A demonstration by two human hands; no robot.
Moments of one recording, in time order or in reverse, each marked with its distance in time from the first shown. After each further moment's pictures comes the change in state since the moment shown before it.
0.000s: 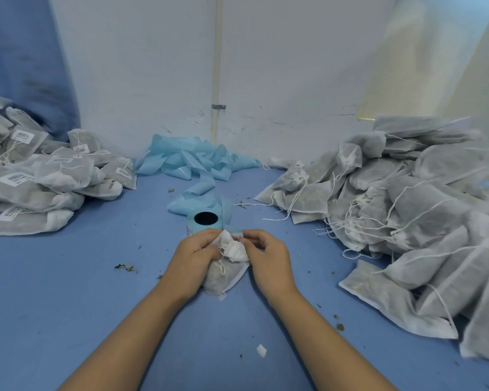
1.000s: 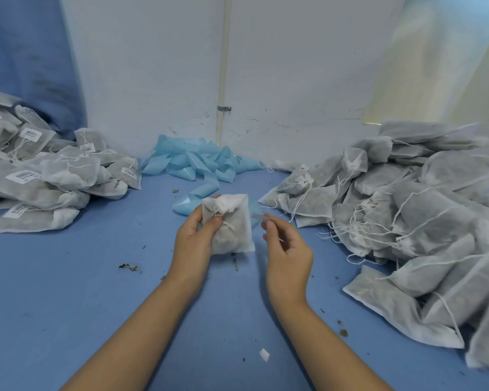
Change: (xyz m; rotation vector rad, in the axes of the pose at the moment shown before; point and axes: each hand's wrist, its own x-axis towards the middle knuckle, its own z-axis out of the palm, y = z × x) left_hand 0.016 0.008 0.009 -0.269 0.341 0.024; right_hand -0.011 -0.015 0.000 0.197 0.352 -0.202
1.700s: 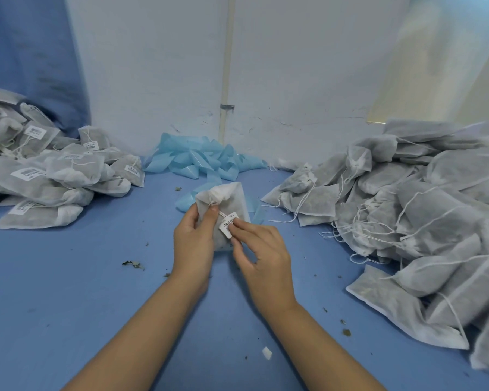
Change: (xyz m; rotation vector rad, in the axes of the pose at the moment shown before) left_hand 0.002 -0.001 0.006 -0.099 0.165 0.013; right_hand -0.013 0.001 0.010 -0.483 -0.200 -0.699
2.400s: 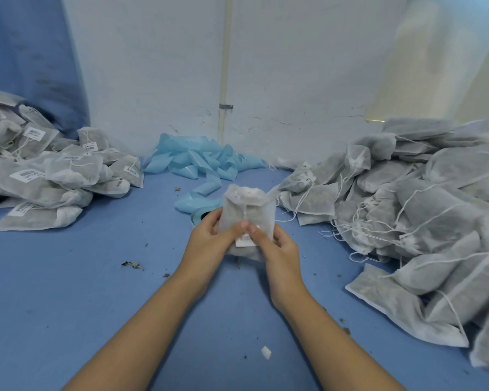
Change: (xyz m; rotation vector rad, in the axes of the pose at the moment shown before) left_hand -0.009 0.003 0.001 0.071 -0.326 -0.108; right_hand 0.010 0.013 -0.009 0.872 -0.106 0.959
